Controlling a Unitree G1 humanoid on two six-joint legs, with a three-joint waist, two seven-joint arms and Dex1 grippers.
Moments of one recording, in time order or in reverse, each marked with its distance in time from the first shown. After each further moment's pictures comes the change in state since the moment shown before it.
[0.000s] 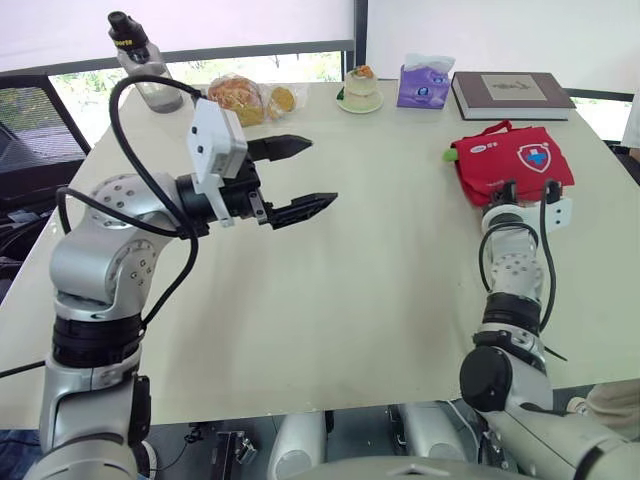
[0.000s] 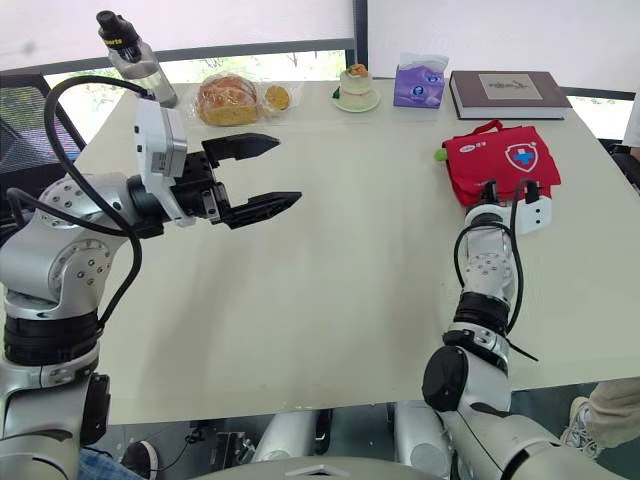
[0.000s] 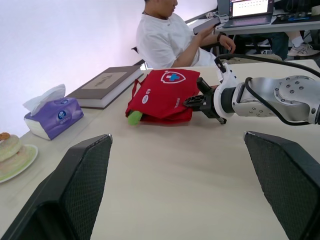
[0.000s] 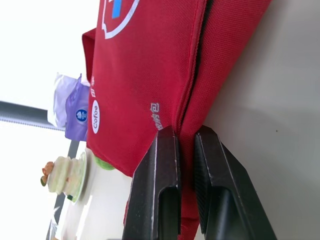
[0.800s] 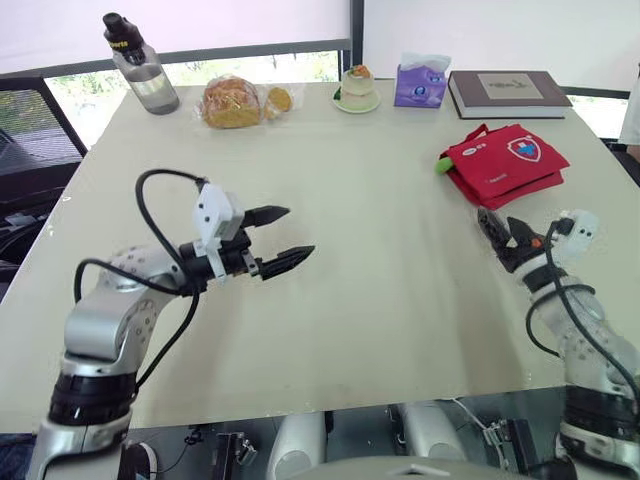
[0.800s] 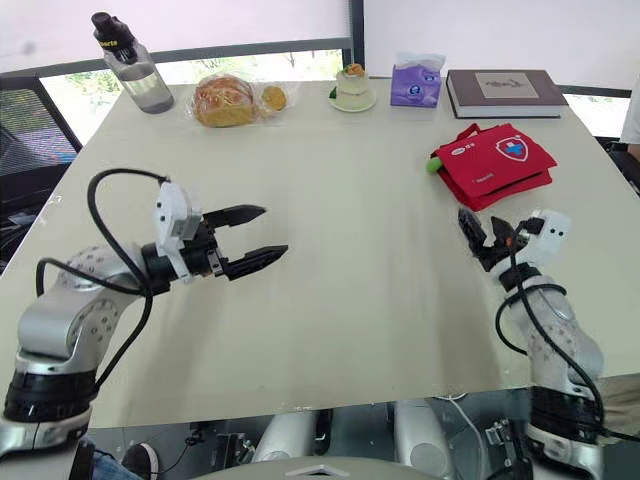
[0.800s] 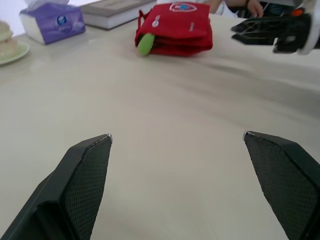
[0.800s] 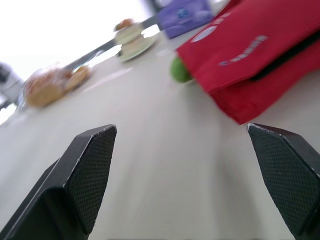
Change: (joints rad) left arm 0.430 -0.010 0.068 -0.022 0.059 -0.062 0.061; right arm 0.632 -0.446 0.392 -0.588 -0.083 0.217 0.651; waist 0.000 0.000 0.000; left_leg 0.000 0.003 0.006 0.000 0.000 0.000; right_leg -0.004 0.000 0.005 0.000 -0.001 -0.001
